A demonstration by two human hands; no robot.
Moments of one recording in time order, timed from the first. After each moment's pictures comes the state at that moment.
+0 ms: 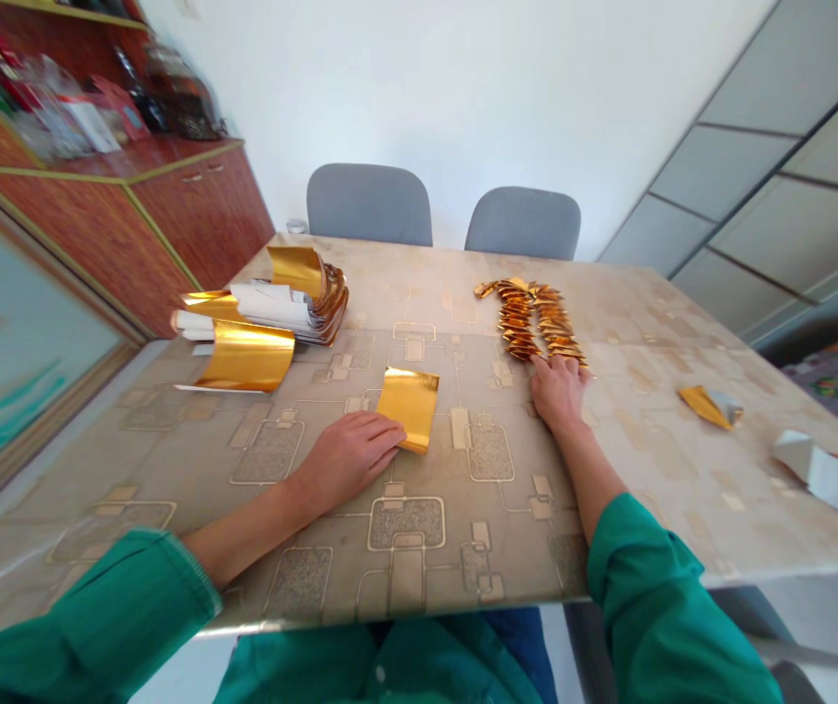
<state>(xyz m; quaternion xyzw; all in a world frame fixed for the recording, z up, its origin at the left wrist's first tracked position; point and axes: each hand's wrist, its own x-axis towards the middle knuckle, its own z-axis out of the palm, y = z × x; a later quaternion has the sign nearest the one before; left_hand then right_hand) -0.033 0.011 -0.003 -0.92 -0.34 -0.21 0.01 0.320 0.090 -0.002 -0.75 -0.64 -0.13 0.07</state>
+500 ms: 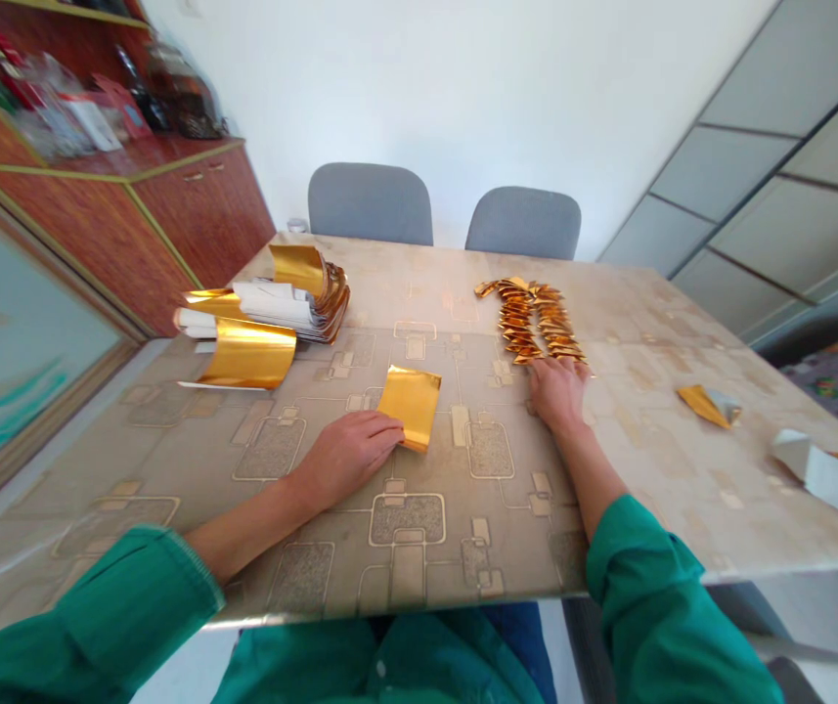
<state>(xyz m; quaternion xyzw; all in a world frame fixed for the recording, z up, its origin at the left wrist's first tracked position) -0.034 0.011 -0.003 -0.92 -0.32 -0.23 0.06 0.321 0.088 -0.001 -0.70 -0.69 -0.13 0.12</state>
